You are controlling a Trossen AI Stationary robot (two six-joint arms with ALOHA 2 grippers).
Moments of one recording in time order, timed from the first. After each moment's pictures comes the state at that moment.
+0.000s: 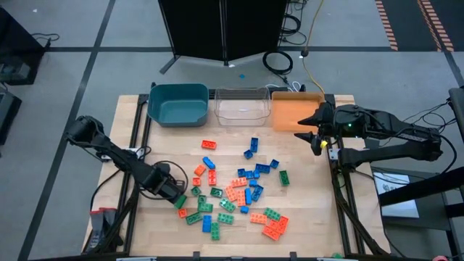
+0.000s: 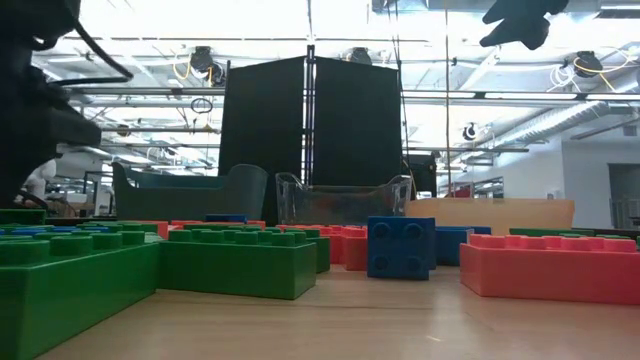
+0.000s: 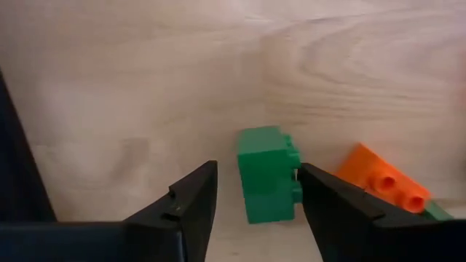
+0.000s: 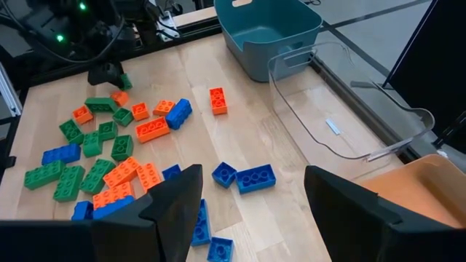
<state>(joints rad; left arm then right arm) -0.56 1.40 0.69 -0.90 0.01 -2.03 -0.10 0.74 1.01 -0.80 0.15 0.25</state>
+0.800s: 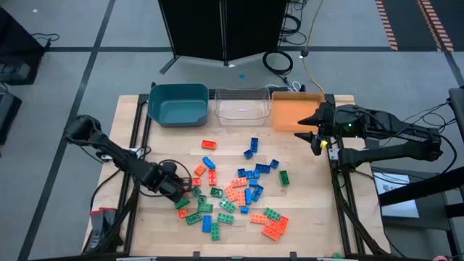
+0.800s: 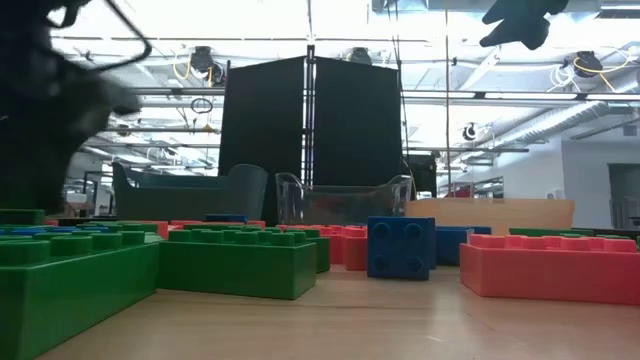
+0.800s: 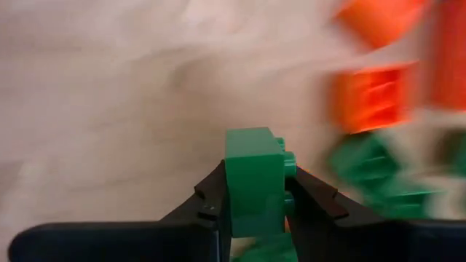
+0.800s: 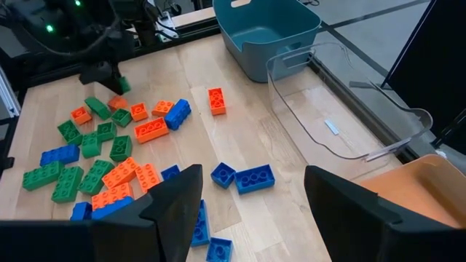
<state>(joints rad) -0.53 1.36 0.71 -0.73 -0.17 -2.03 -0.10 0.74 1.01 -0.80 0.16 0.25</state>
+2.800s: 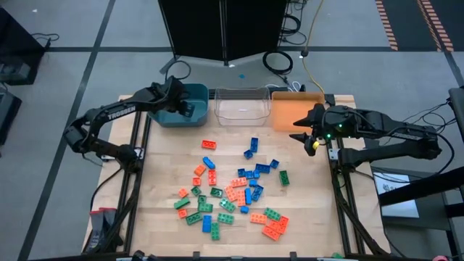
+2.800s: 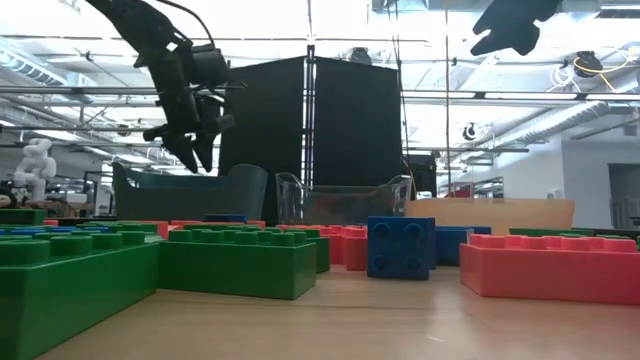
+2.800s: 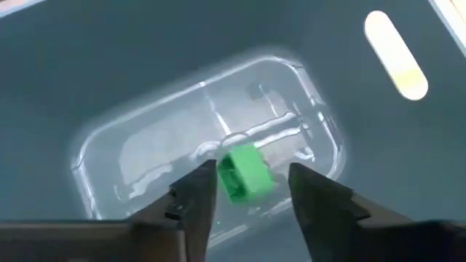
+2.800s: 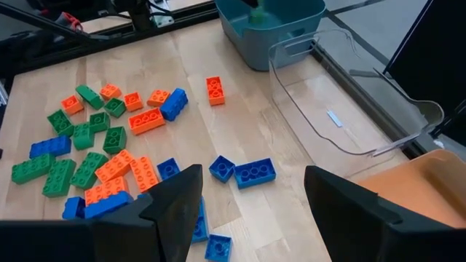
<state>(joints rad) 0.79 1.35 0.94 -0.63 -0.14 -0.31 -0.10 0.81 1.01 -0.78 0.16 0.25</state>
